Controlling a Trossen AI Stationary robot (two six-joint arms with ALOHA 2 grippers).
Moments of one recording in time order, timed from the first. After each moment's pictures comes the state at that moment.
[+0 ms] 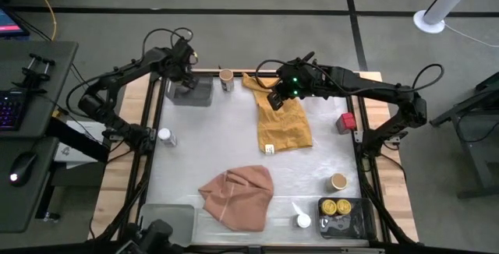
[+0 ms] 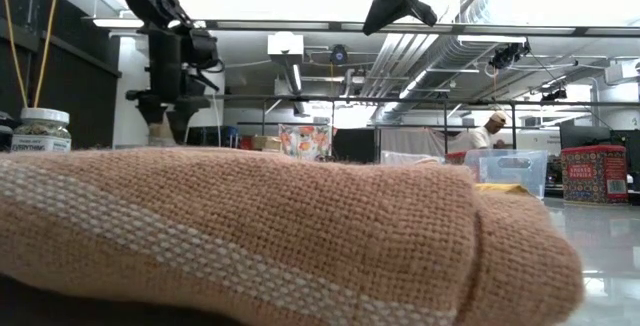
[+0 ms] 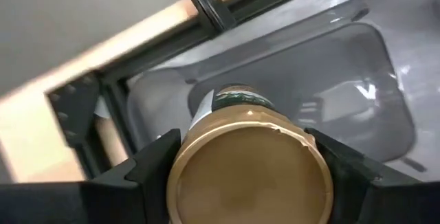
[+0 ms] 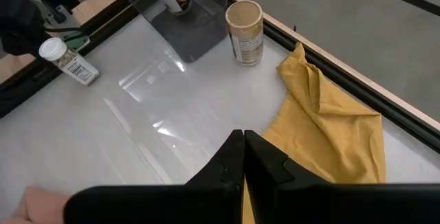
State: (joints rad) left arm 0.99 1.51 1.10 -0.89 -0.24 -0.11; right arm -0.24 1.52 1.54 -0.79 0.22 0.46
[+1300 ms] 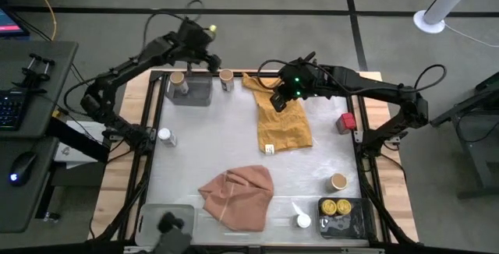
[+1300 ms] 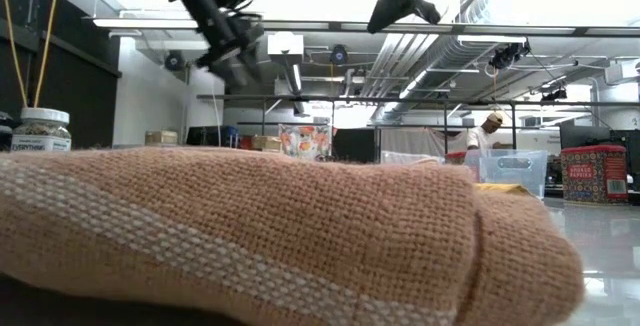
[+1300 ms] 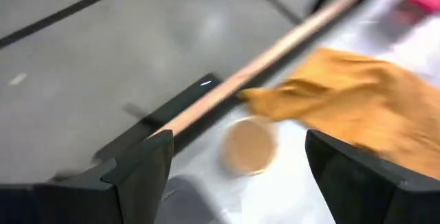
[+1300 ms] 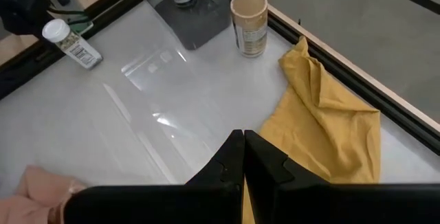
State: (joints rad) left arm 0.80 1.53 1.41 -0.69 0.00 -0.07; right arm -0.24 1.50 1.54 -0.83 0.19 0.42
